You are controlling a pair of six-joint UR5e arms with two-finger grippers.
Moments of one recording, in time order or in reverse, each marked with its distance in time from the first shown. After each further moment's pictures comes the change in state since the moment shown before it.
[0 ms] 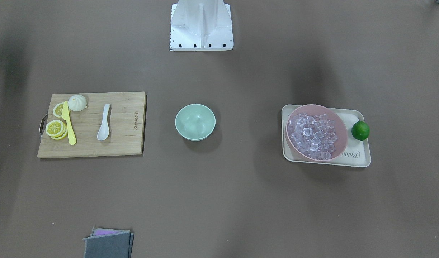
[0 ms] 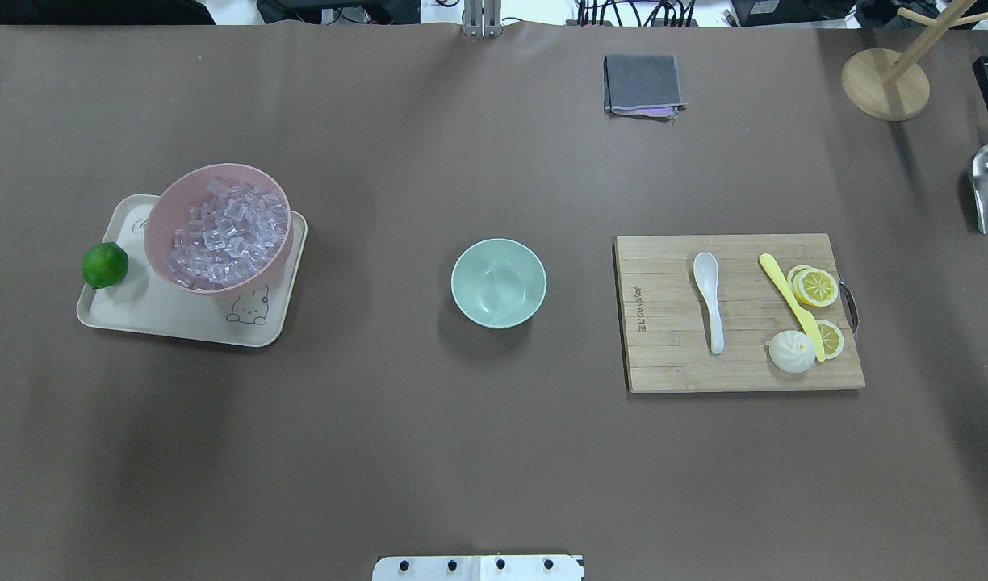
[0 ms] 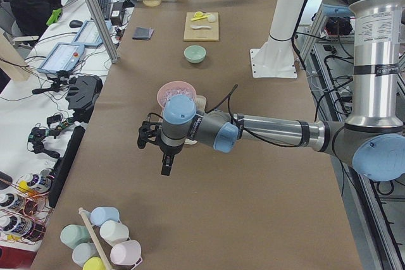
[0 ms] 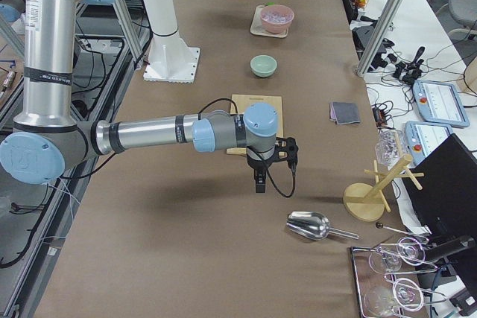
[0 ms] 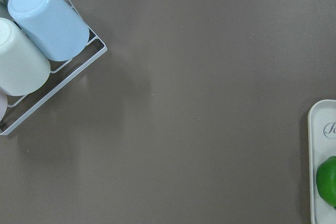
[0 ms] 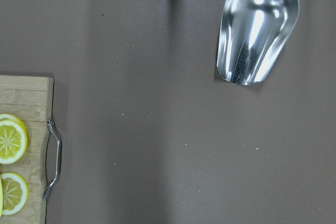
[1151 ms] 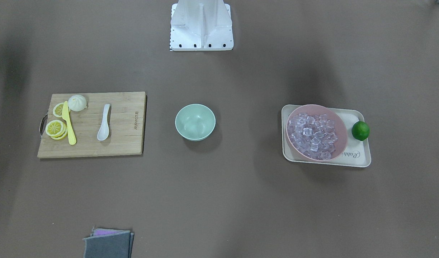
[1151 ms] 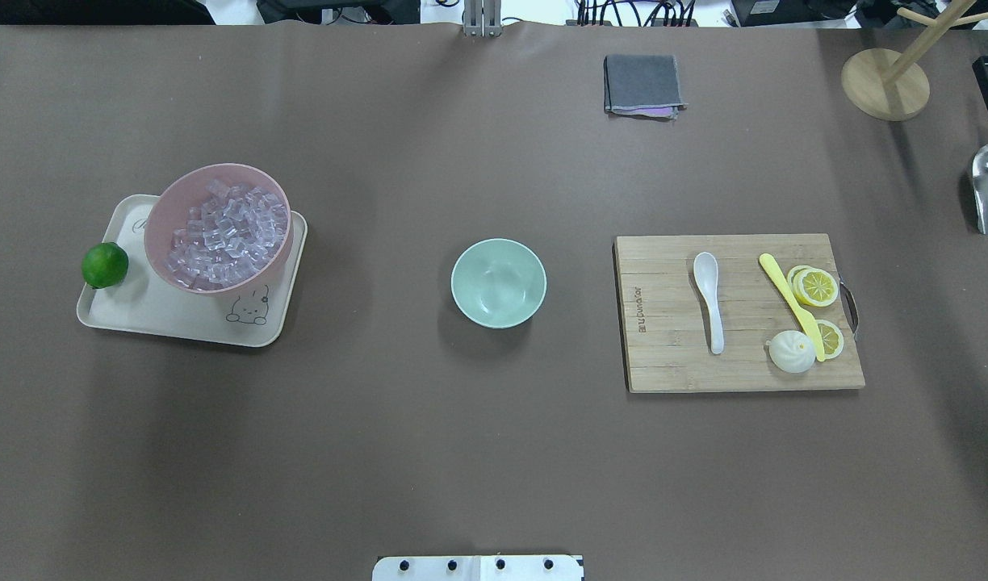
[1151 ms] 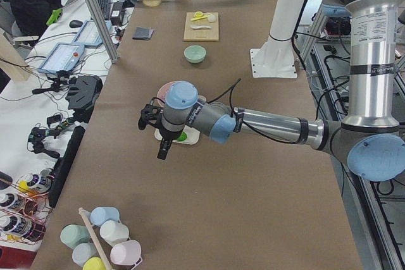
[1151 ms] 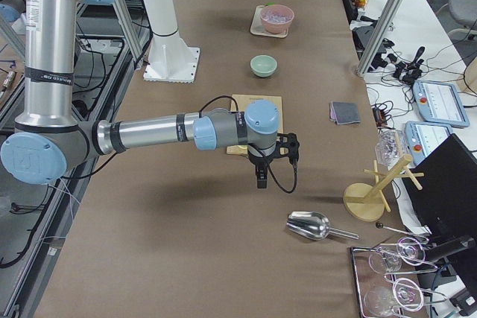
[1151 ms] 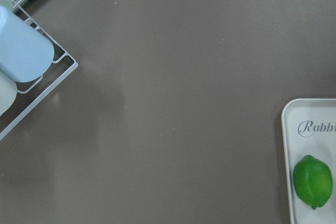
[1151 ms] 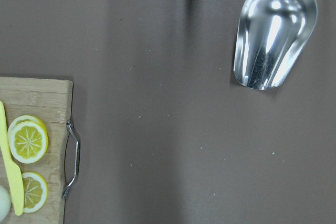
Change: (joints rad) left arm 0.079 -0.016 -0.078 -0.100 0.011 -0.022; right arm 0.000 0.007 0.011 0.000 0.044 0.000
